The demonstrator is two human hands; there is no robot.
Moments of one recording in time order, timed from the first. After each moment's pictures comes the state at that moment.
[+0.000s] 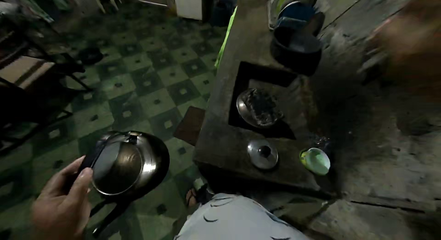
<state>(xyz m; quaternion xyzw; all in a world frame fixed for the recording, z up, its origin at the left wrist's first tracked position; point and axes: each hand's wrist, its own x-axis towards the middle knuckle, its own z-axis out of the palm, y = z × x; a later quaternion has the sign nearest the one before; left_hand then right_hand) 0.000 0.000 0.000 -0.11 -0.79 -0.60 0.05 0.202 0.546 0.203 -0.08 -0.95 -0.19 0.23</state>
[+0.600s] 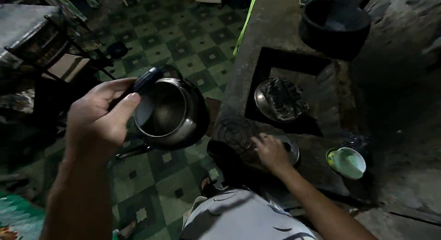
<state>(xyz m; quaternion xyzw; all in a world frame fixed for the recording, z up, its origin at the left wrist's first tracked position) -0.041 0.104 0.115 -0.29 -0.86 -0.42 0.05 0.188 0.405 -0.090 -0.17 -0.97 0.17 -0.03</state>
